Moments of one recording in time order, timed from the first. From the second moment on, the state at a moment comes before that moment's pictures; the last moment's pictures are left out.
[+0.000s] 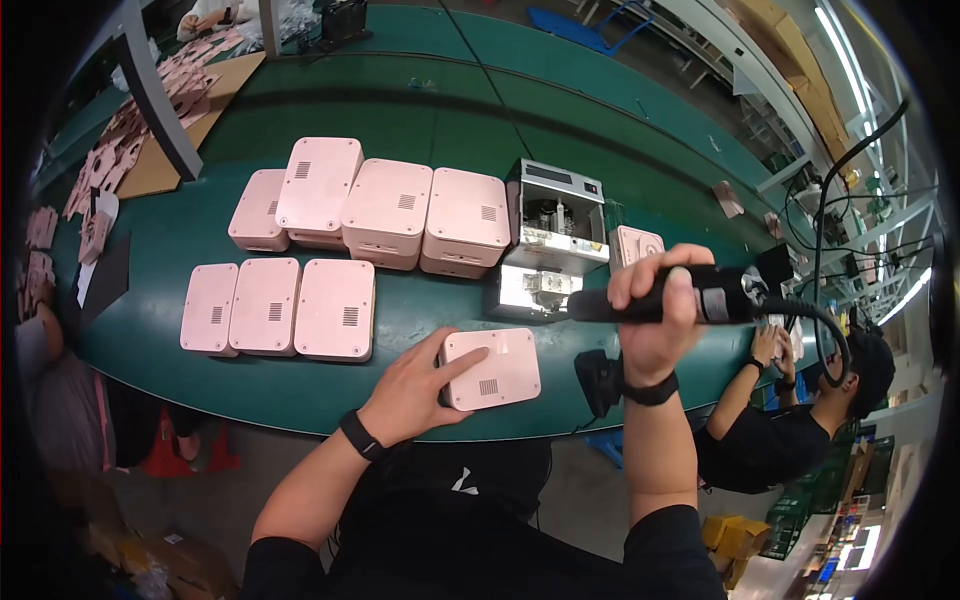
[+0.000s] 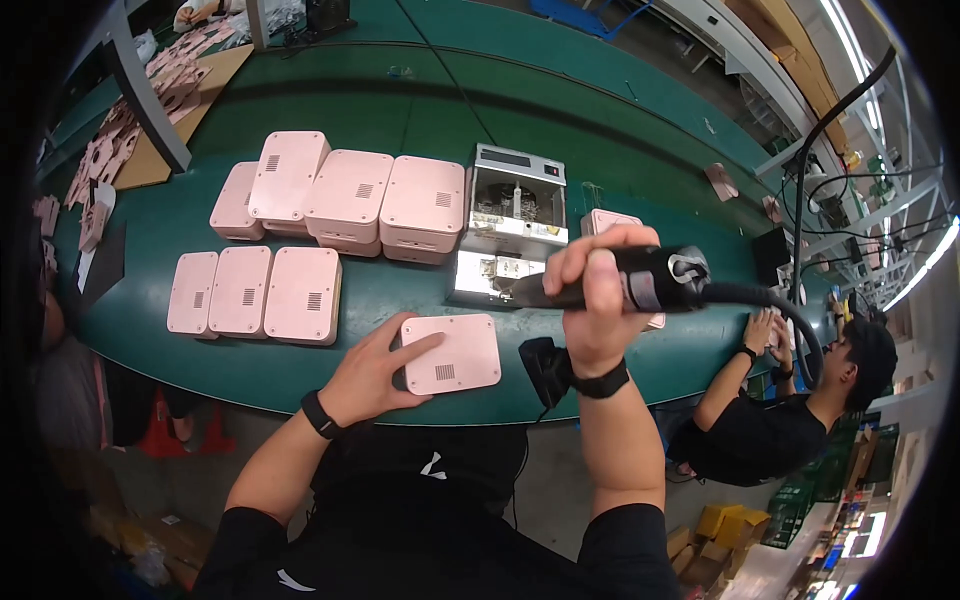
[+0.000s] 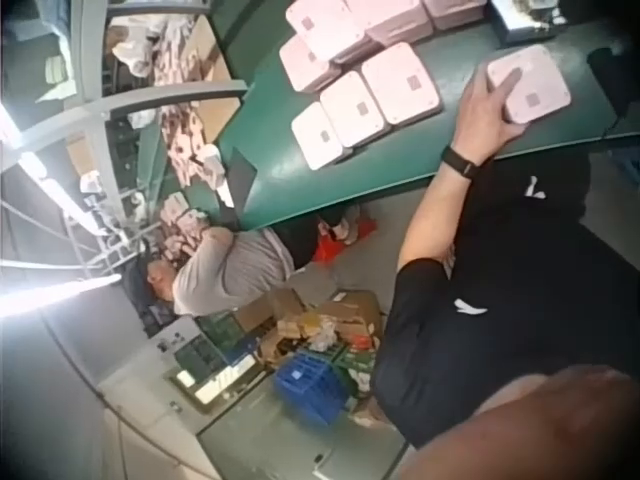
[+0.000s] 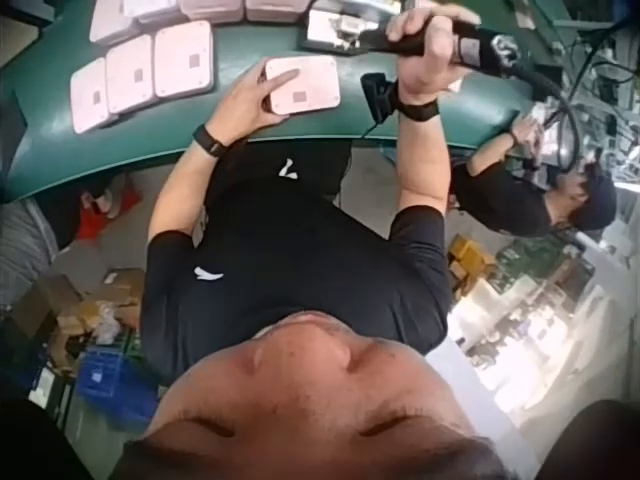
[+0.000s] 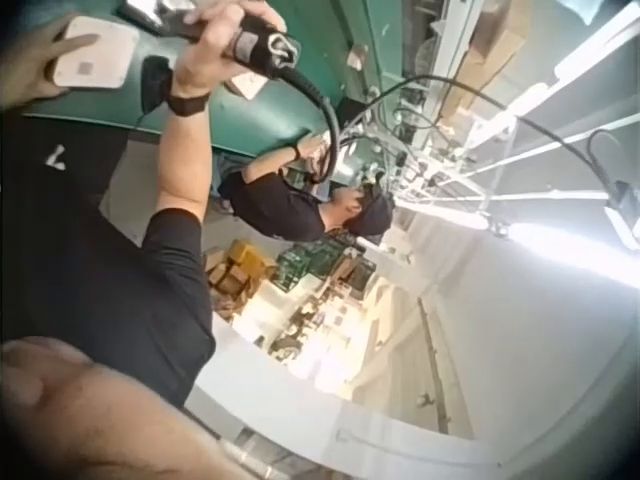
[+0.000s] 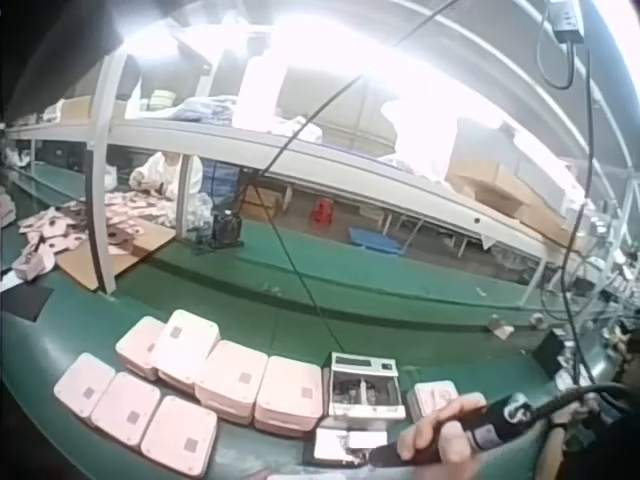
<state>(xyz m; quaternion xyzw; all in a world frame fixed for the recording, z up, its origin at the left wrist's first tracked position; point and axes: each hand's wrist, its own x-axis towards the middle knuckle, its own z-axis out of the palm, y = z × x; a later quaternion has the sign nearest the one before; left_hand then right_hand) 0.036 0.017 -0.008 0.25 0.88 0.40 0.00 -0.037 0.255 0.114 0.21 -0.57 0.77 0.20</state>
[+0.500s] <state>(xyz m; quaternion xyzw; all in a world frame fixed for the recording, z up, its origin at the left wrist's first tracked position) 0.034 0.017 -0.009 0.24 0.88 0.40 -0.01 0.018 0.265 0.106 0.14 -0.60 0.78 0.13</state>
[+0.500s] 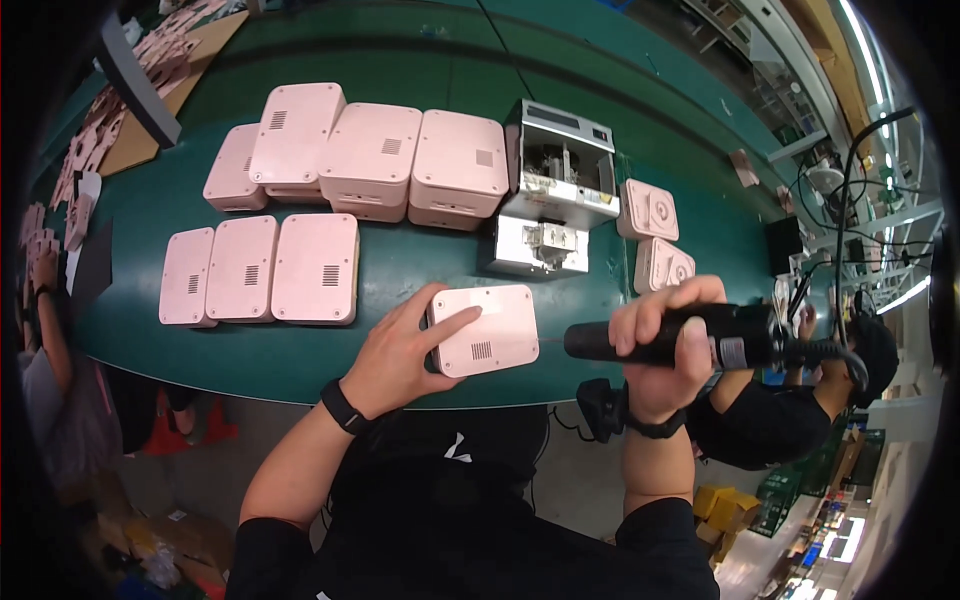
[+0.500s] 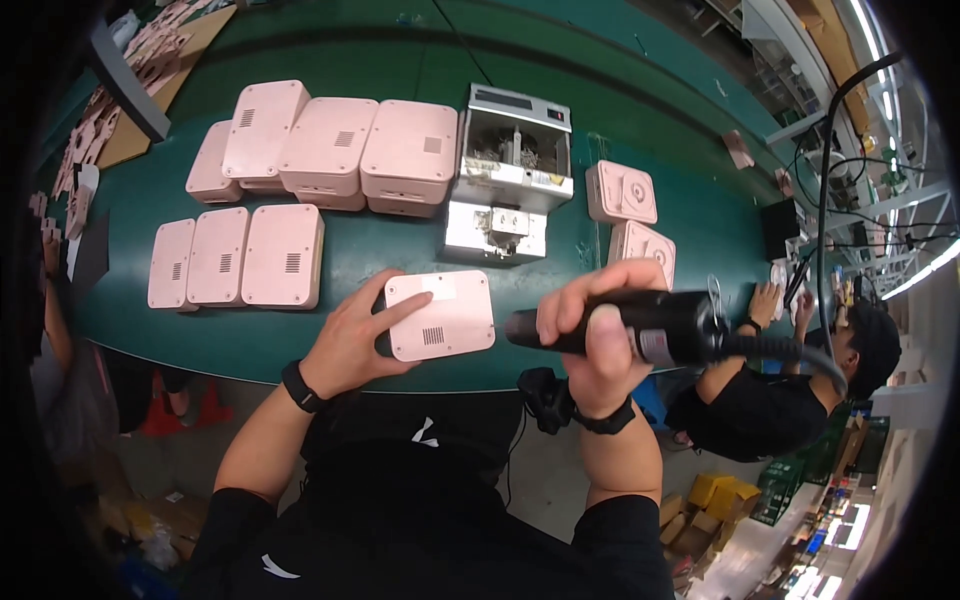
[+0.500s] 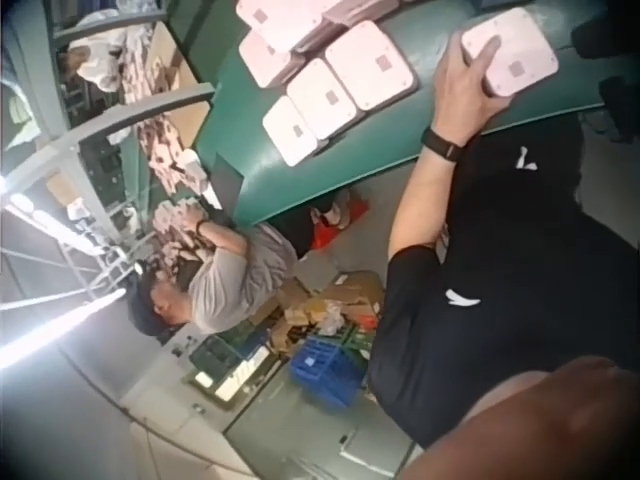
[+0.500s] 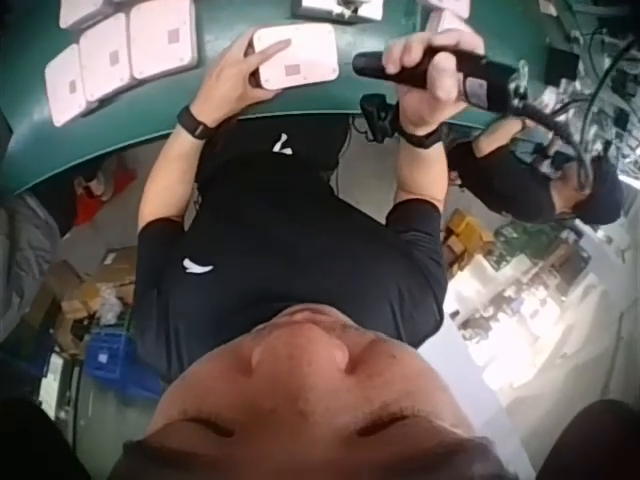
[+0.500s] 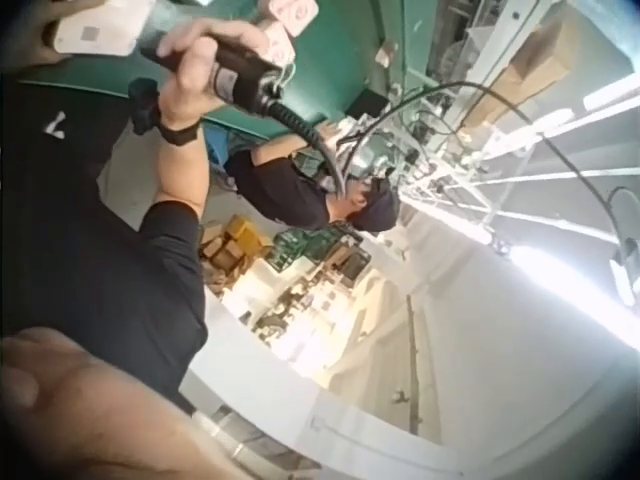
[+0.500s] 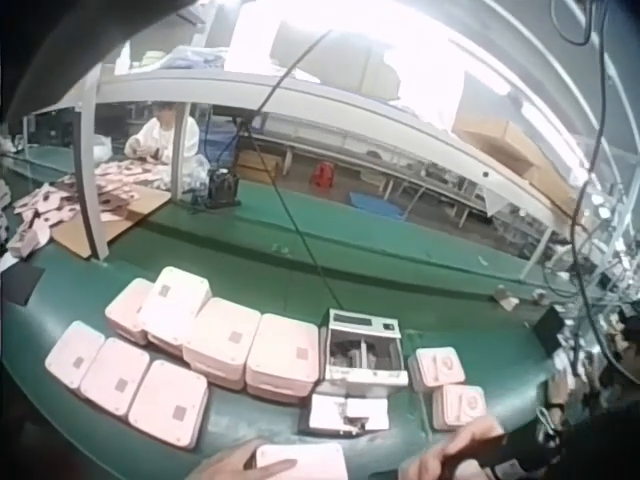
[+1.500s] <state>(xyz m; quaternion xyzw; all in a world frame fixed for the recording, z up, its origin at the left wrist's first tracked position) 0.032 0.025 -0.010 0.23 0.89 0.39 -0.03 0.003 0.267 0.099 0.20 -0.58 0.77 0.17</state>
